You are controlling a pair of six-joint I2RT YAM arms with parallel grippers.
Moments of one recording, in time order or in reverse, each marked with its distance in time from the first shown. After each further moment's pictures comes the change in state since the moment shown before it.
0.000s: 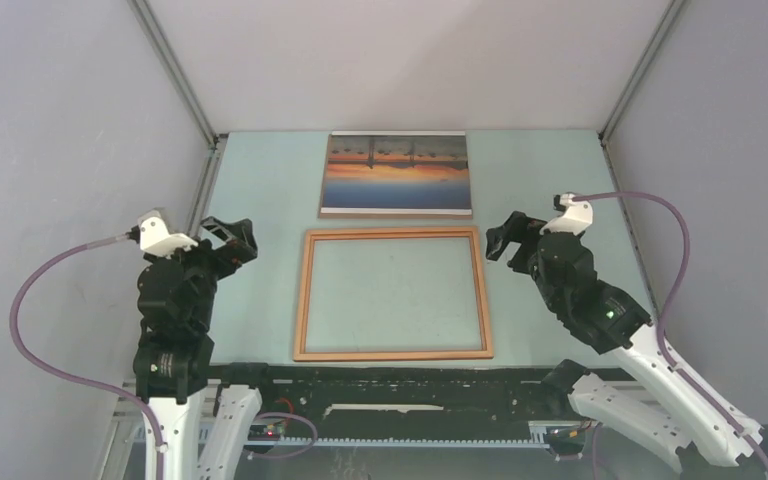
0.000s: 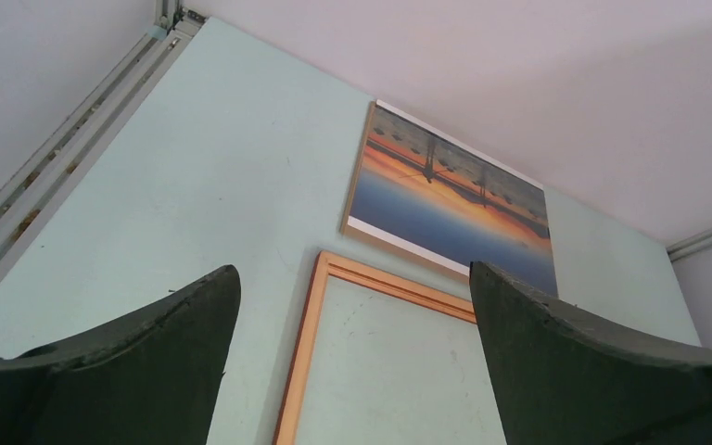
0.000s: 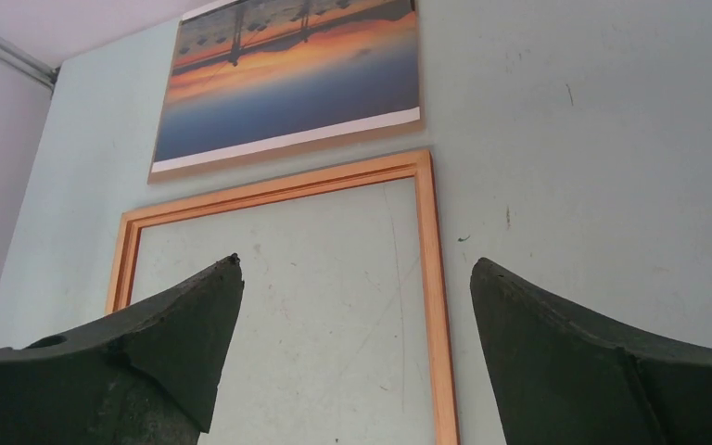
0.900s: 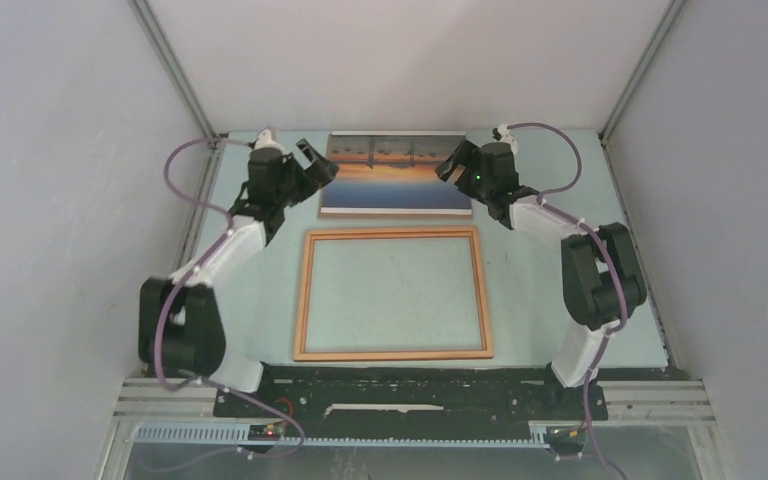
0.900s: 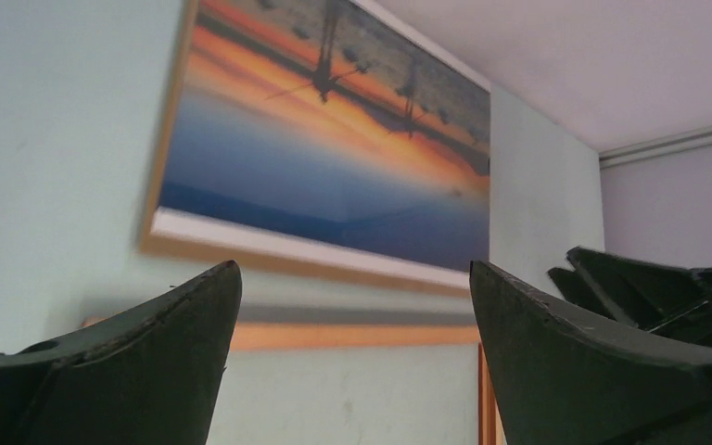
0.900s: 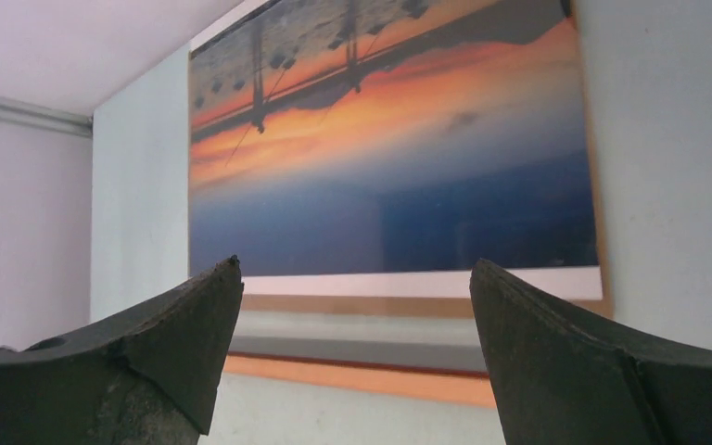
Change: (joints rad) left arm -0.159 0.948 0.079 0.587 0.216 -0.248; right arm -0.333 1.048 0.351 0.629 -0.483 0.127
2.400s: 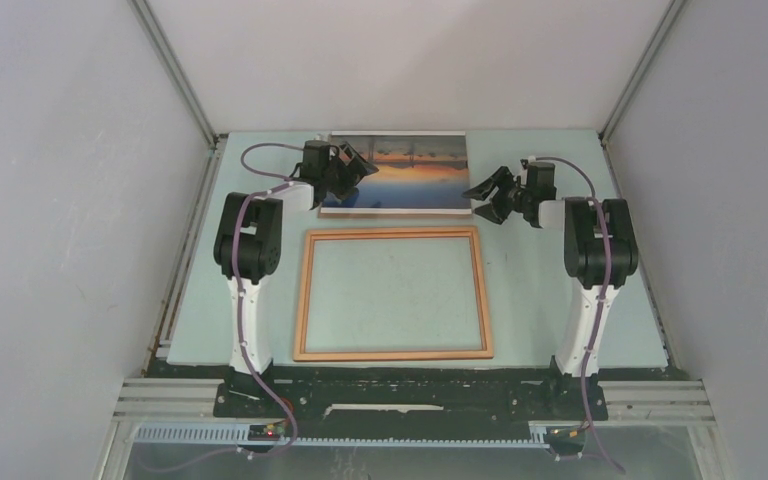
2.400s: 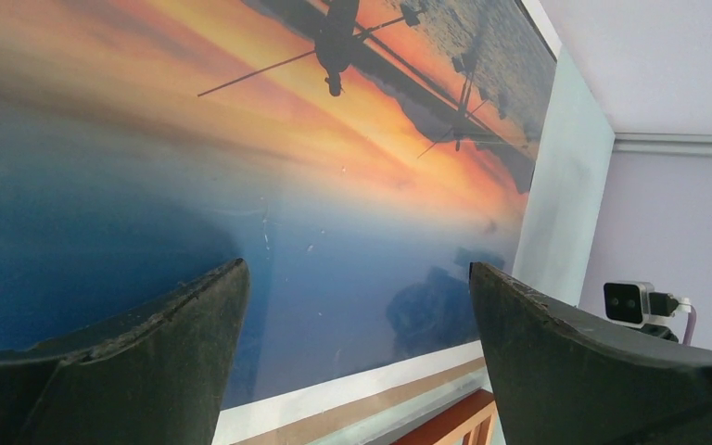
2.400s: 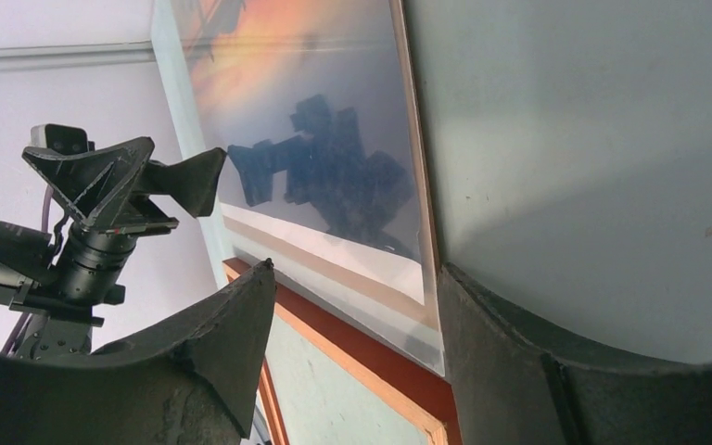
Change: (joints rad) left arm -0.052 0.825 0.519 0.117 0.188 -0.228; right arm -0.336 0.351 0.020 0.139 -0.702 0.179
